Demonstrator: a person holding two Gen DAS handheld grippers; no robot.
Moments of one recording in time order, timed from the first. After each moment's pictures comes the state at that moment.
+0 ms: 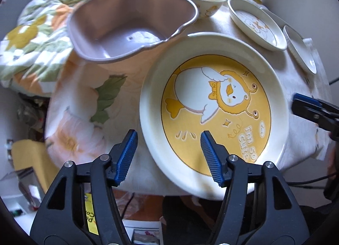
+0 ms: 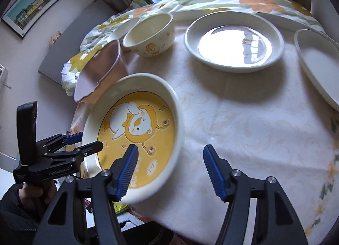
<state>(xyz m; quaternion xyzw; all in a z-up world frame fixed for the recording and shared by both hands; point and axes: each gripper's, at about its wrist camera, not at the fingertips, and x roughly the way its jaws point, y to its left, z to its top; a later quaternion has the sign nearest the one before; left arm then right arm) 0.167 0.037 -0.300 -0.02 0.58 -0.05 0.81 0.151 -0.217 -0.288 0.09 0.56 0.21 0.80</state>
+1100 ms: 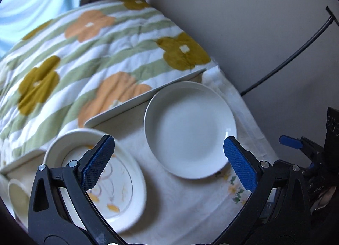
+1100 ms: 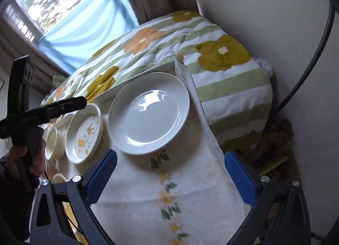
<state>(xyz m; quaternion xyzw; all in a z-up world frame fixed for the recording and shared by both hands) 0.403 -0.297 -0.227 0.09 0.53 -0.38 0.75 0.170 -0.474 -0.236 0.21 0.49 -0.08 0.84</state>
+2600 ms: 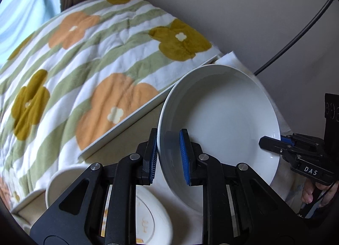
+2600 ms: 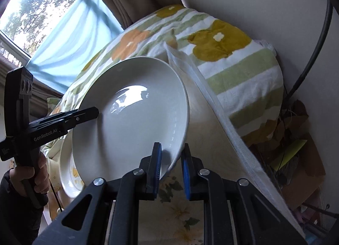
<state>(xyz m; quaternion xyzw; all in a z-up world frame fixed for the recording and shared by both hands) 0.426 -0.320 -0.258 0.15 0.52 -0.40 0.74 0.207 -0.472 -0.277 0.28 0.47 -0.10 0.83</state>
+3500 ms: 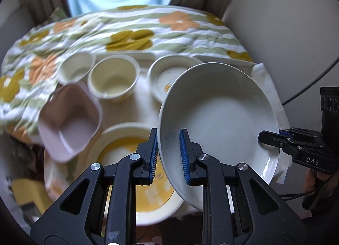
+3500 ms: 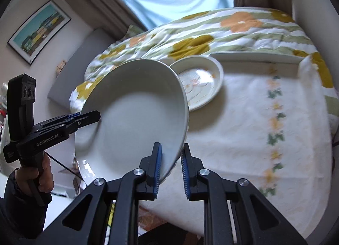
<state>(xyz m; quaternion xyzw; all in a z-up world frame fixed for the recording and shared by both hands) 0.215 -0.070 -0.179 -0.02 0.51 -0.13 0.85 0.154 -0.315 -0.220 0.13 0.52 0.22 0.82</state>
